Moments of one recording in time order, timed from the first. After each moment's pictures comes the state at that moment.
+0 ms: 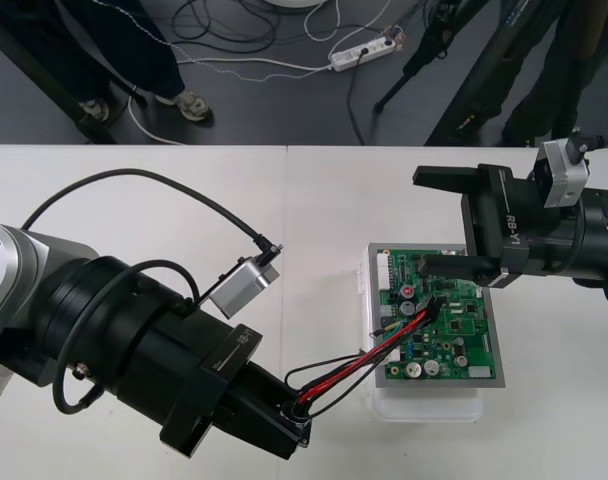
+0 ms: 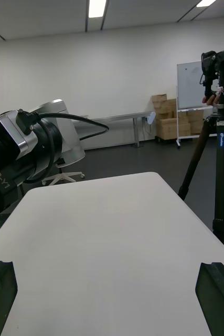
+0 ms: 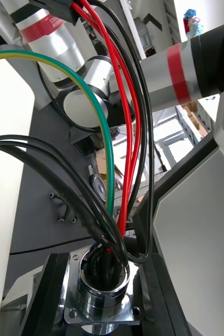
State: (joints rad) right arm -0.27 -0.37 -0.22 -1.67 1.14 -1.57 -0.20; left arm -0.18 0.55 -0.24 -2.13 -1.19 -1.55 1.29
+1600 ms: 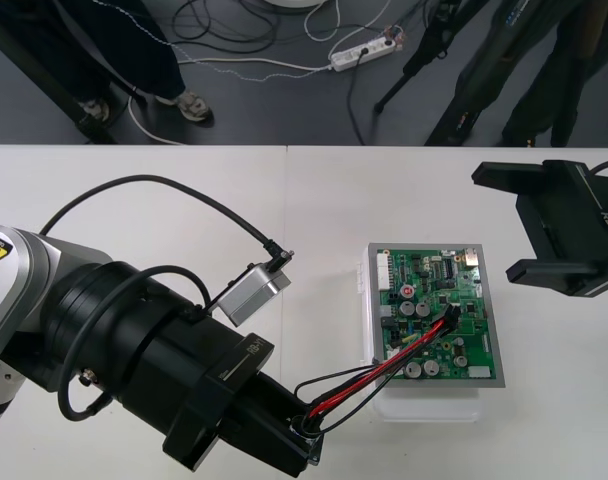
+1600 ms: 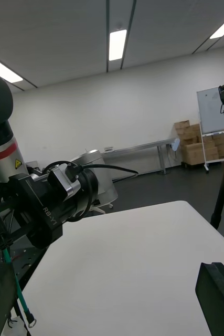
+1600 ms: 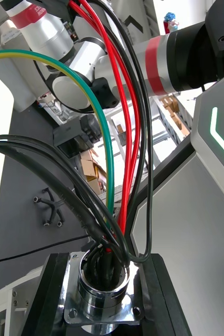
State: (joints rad) right arm -0.22 -0.61 -0.13 -1.64 0.75 -1.57 -0.20; left arm -0.18 0.53 -0.27 -2.13 -1.16 -1.55 1.29
